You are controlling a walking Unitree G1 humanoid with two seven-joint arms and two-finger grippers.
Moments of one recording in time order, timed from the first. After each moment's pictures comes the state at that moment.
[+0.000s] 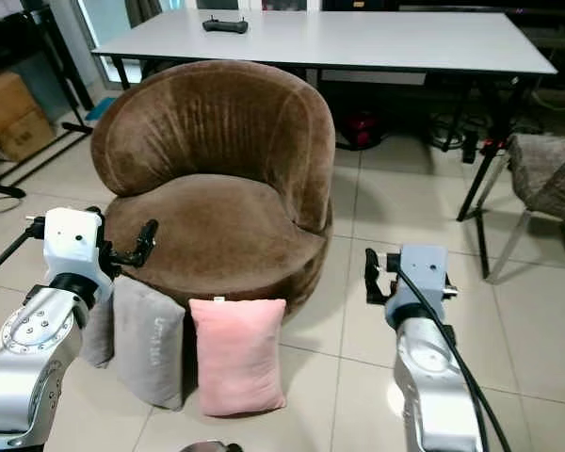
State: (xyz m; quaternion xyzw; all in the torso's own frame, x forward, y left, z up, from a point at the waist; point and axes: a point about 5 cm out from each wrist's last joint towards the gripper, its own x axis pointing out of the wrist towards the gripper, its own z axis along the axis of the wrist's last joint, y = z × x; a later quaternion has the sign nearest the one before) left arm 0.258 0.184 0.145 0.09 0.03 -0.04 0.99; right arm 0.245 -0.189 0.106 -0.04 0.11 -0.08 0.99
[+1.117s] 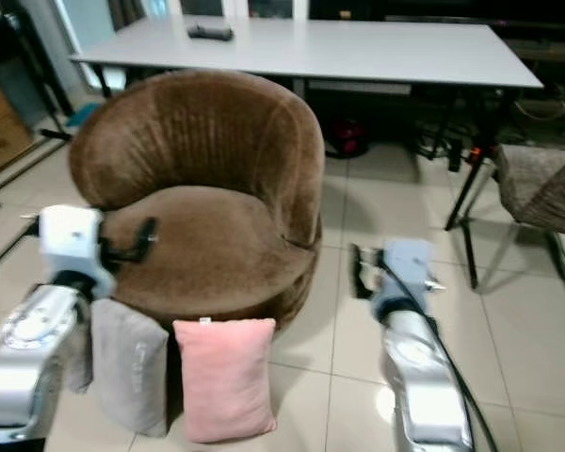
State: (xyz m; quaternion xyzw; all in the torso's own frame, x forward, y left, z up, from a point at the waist) left arm 0.262 0.189 0.145 0.08 0.03 -0.02 1.00; right arm 0.253 -0.174 0.107 -0.03 0.10 -0.05 0.99
